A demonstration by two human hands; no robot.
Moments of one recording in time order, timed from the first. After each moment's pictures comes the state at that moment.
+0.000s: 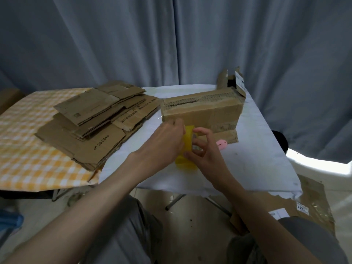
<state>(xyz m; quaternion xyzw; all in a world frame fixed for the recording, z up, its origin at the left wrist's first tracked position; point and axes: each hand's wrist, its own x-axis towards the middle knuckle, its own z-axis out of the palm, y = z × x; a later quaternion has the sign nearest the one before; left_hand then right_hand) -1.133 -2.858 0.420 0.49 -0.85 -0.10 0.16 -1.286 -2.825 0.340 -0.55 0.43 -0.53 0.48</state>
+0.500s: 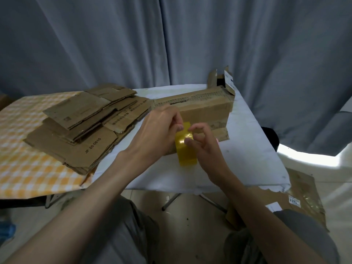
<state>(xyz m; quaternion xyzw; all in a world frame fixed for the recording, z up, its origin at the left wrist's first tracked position) -1.142 -2.855 0.444 0.44 -0.84 -0.06 0.31 -1.296 -2.820 0.359 -0.55 0.44 -0.56 0.44</state>
